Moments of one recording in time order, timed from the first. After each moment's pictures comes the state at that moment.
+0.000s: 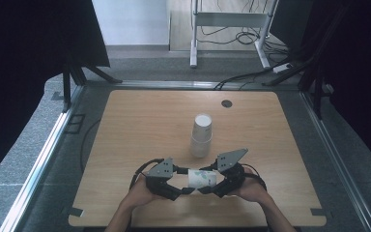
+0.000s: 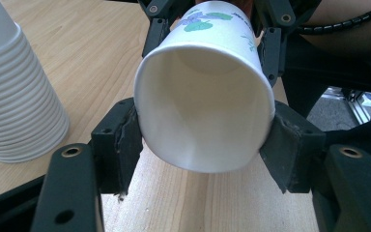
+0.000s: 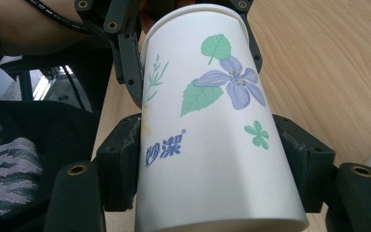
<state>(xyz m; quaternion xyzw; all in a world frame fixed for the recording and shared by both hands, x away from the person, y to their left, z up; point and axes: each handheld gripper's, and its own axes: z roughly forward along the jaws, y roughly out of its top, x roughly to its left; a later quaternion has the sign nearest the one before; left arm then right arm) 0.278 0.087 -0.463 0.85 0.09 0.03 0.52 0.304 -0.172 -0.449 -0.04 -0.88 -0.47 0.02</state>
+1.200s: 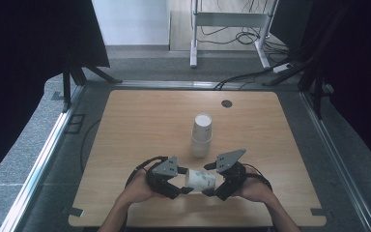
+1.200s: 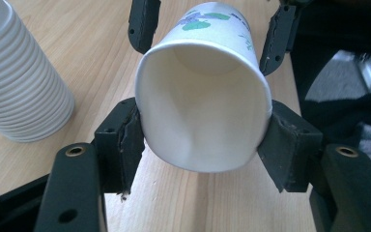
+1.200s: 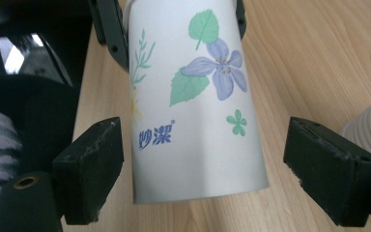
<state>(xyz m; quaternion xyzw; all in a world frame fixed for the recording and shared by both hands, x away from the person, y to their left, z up) 0.282 0.080 -0.442 0.90 0.08 0.04 0.43 0.302 -0.173 -0.444 -0.05 -0.91 -0.41 -0.01</state>
